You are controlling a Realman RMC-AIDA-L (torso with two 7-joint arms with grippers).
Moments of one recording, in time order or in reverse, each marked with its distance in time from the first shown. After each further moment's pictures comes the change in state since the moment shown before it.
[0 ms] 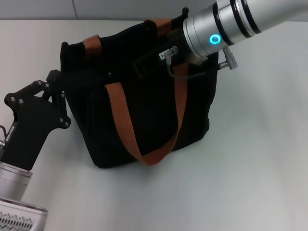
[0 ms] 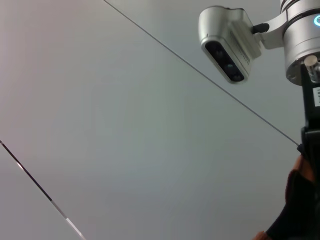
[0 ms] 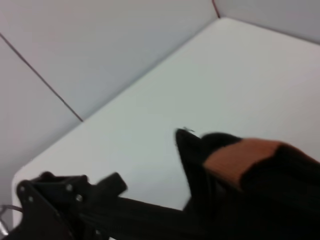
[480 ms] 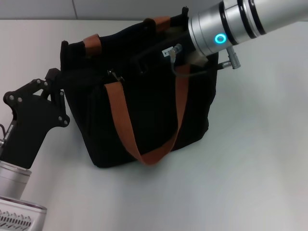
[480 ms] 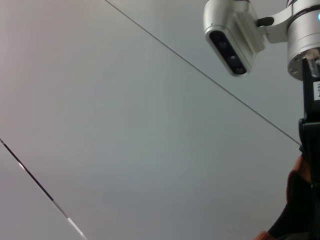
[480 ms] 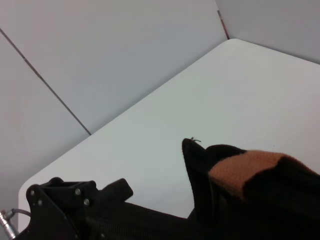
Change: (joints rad) left arm -0.004 0.000 -0.004 0.006 -0.003 0.000 -0.006; right arm -0.024 -0.008 0.011 0.000 0.038 -0.002 -0.044
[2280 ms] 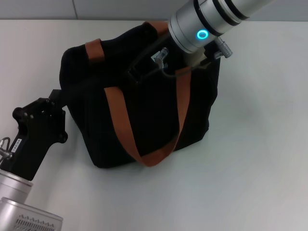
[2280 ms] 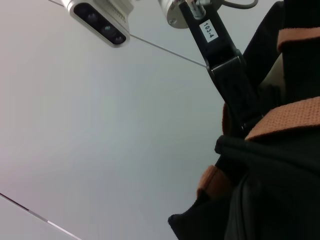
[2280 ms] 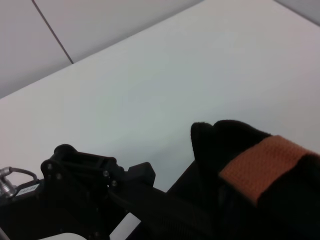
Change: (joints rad) left arm 0.036 0.000 0.009 0.008 -0.004 -0.122 0.281; right arm 0.087 0.009 -0.142 -0.119 -0.178 -0.022 0.149
